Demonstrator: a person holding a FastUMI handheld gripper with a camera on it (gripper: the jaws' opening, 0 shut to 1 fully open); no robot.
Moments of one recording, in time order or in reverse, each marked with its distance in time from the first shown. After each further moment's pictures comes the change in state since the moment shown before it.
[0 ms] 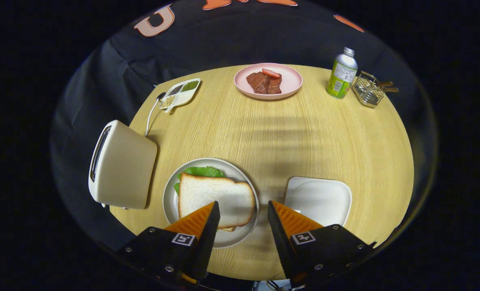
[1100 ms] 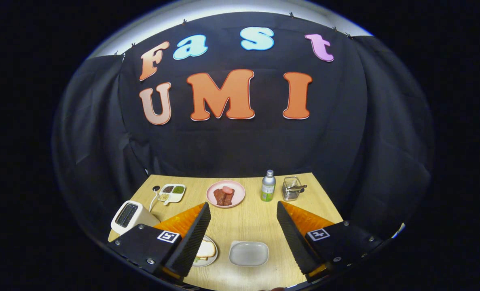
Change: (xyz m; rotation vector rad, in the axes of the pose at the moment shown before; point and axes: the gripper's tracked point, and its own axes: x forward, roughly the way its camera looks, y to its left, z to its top) arm -0.288 -0.075 0.113 0.020 -0.736 -0.224
